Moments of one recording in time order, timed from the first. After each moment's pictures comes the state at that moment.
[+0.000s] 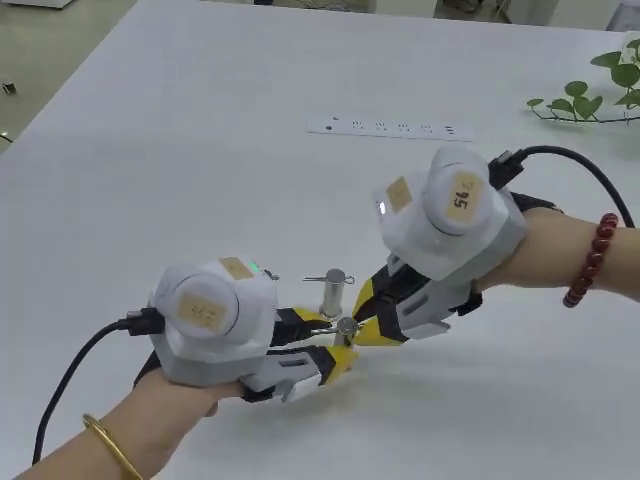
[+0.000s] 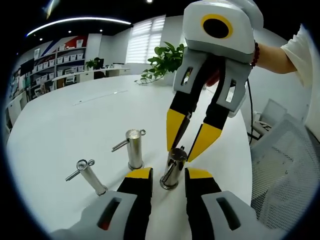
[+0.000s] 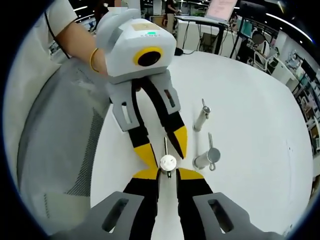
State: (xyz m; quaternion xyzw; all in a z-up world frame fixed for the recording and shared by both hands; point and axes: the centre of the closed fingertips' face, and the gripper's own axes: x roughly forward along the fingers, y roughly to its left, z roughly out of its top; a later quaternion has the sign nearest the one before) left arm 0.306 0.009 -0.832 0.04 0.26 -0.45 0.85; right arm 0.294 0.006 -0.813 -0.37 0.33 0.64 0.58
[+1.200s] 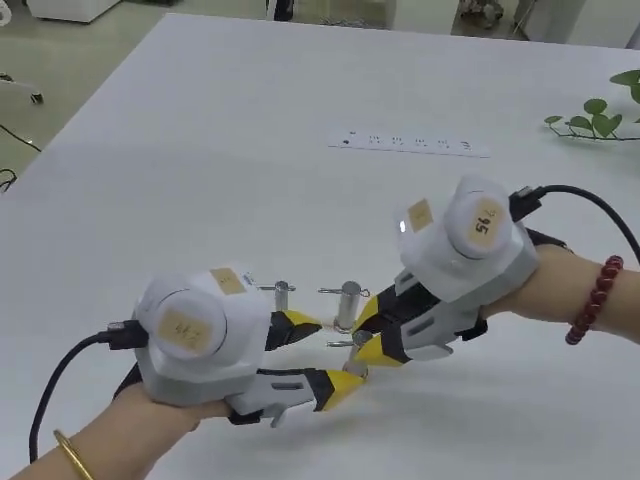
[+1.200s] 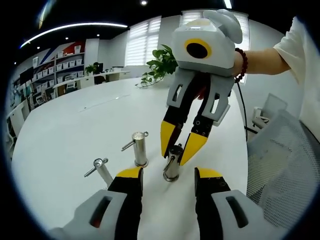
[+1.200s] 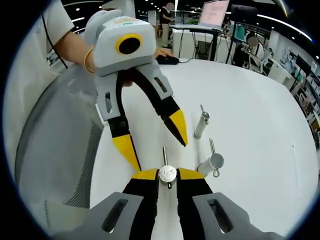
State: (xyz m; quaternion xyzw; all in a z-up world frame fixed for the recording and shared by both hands) left arm 0.295 0.025 -0.813 0.06 0.24 -0.45 0.86; right arm 0.295 0.015 -0.819 -0.33 0.32 0.65 0.61
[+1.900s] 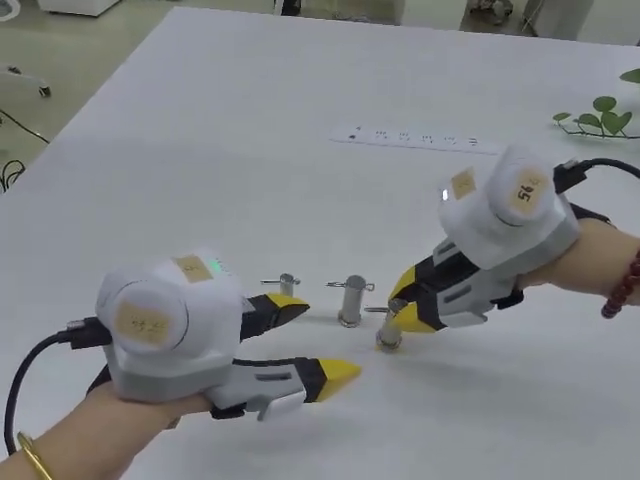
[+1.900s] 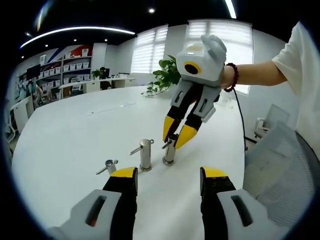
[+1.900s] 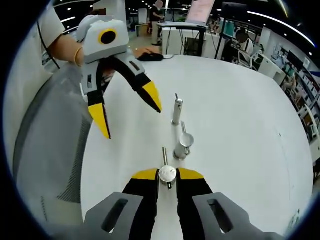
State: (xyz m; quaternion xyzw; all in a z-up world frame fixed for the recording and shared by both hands) left arm 0.292 0.039 -0.792 0.02 0.22 -0.43 0.88; right arm 0.330 -0.015 -0.811 -0.34 0.32 0.61 0.64
